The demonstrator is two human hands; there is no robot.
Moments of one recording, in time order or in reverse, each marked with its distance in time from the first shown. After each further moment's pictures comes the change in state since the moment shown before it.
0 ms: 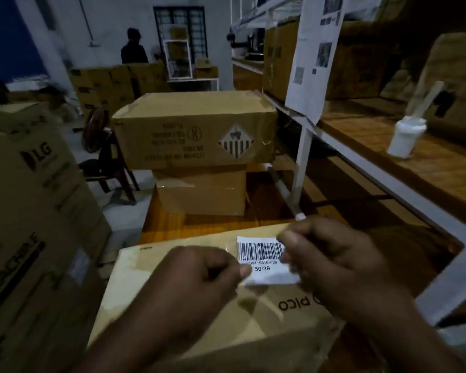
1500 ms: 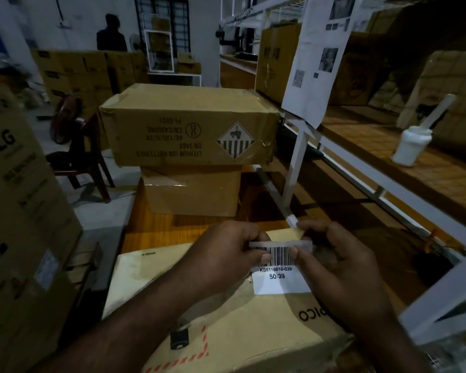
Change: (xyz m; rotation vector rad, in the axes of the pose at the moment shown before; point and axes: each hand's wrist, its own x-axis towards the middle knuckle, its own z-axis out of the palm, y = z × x) left_hand 0.071 -0.029 0.019 -0.150 -0.215 0.149; right_hand 0.009 0.050 0.043 -0.135 0.258 -0.086
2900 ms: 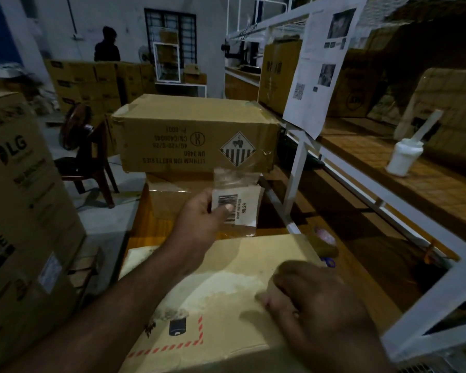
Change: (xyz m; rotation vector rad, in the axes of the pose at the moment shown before) left_hand 0.019 -0.008 -0.022 -0.680 0.403 -0.153; right_hand -0.028 -0.042 0.004 -0.588 -0.304 -0.097
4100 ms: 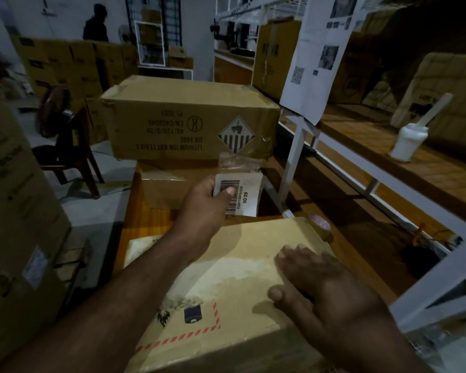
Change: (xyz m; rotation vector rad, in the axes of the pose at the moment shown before) left_hand 0.021 -0.018 -0.004 0.010 -0.006 -0.005; right_hand 0.003 -0.005 -0.006 -0.069 -0.303 0.002
